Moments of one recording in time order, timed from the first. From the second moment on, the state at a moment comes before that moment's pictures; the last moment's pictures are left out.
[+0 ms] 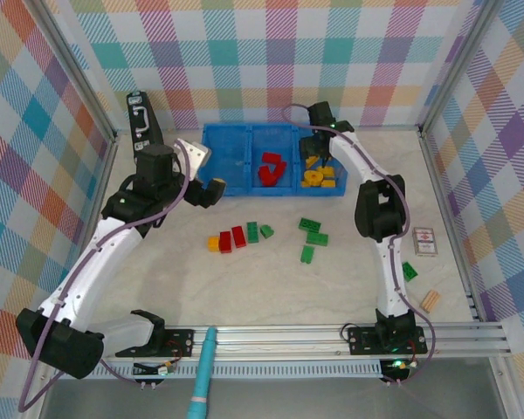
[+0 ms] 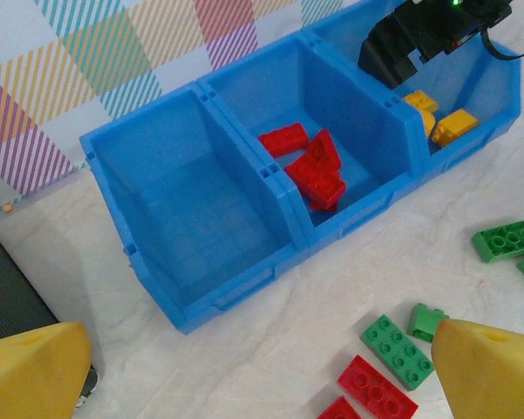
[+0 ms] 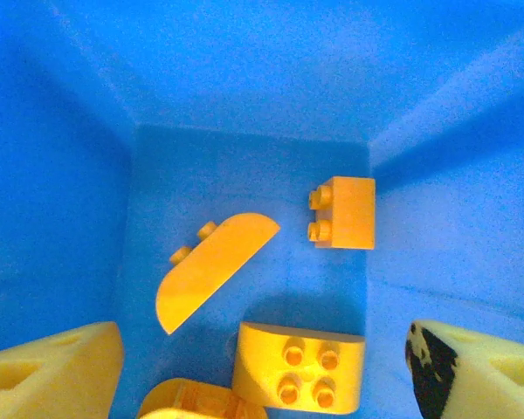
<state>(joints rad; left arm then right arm) -0.35 1.16 1.21 -0.58 0.09 0.20 0.32 2.35 2.19 -0.83 0.21 0.13</state>
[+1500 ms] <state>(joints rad) -0.35 0.77 1.21 -0.54 0.03 0.14 1.03 2.26 1.99 -0.94 -0.02 0.80</state>
